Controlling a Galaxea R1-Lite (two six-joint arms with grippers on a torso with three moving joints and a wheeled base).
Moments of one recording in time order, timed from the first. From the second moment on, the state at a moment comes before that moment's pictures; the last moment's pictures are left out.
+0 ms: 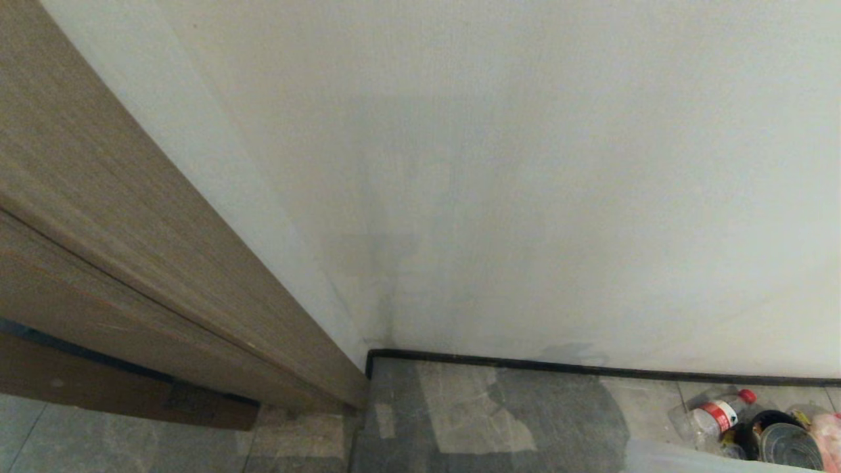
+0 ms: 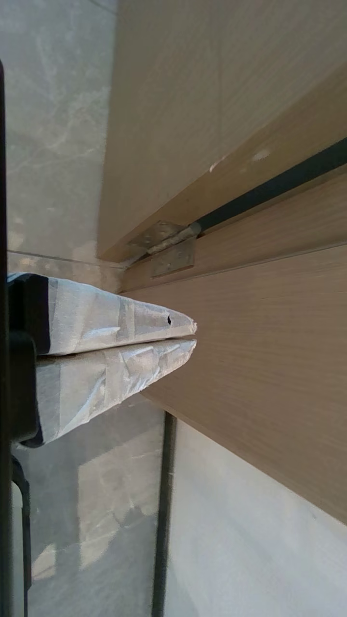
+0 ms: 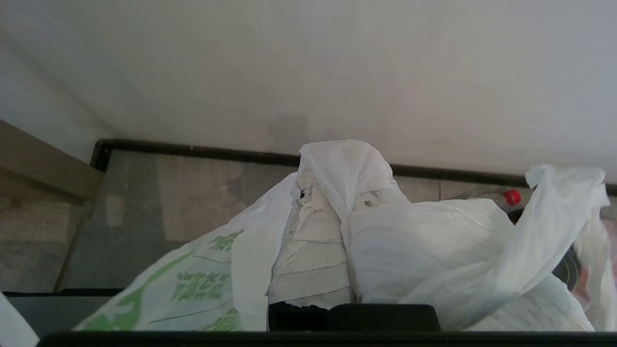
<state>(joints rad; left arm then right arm) 0.00 0.00 0.00 0.00 0.00 -0.01 0.00 0.06 0.00 -0.01 0.01 -0.03</state>
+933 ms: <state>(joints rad) 0.00 0.00 0.00 0.00 0.00 -0.01 0.00 0.09 -0.24 0.18 0.01 -0.08</state>
